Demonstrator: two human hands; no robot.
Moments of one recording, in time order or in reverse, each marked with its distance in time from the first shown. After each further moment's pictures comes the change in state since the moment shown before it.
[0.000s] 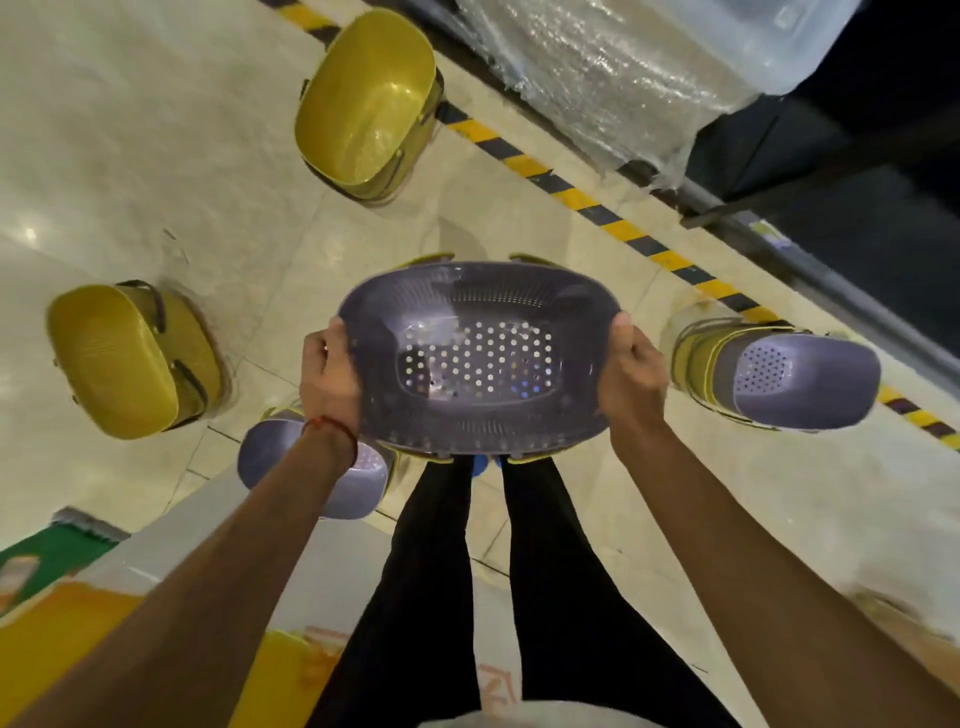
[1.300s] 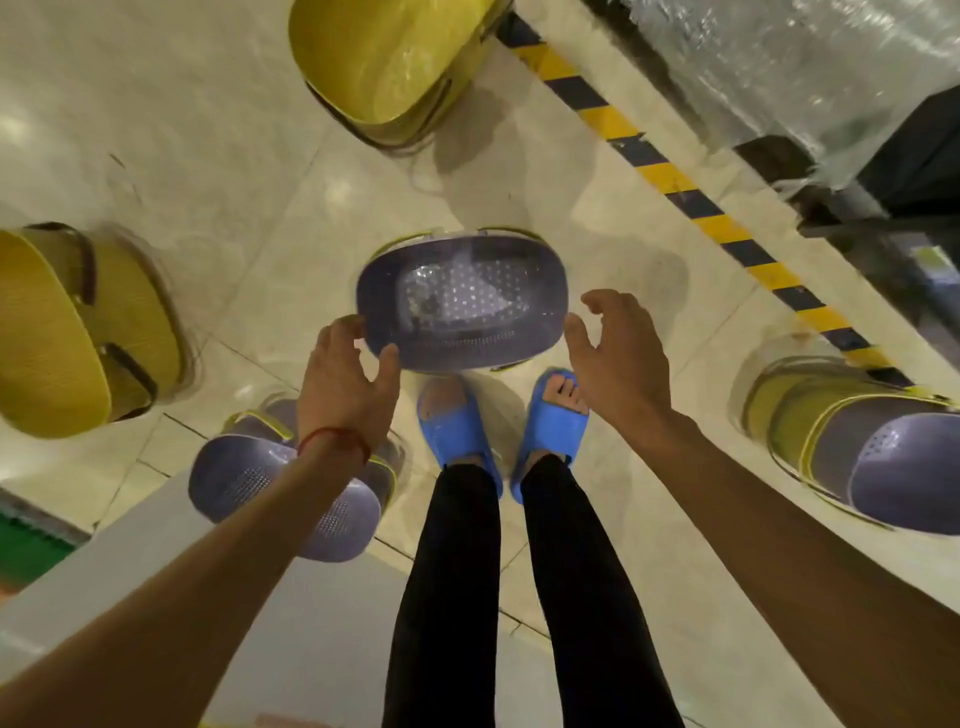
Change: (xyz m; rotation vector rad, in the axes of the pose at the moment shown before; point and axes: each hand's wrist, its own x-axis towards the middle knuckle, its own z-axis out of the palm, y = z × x) left_hand 0.156 -0.090 0.042 0.716 -0.052 0.335; right_hand 0.137 0.033 0.158 -0.651 -0.314 -0.490
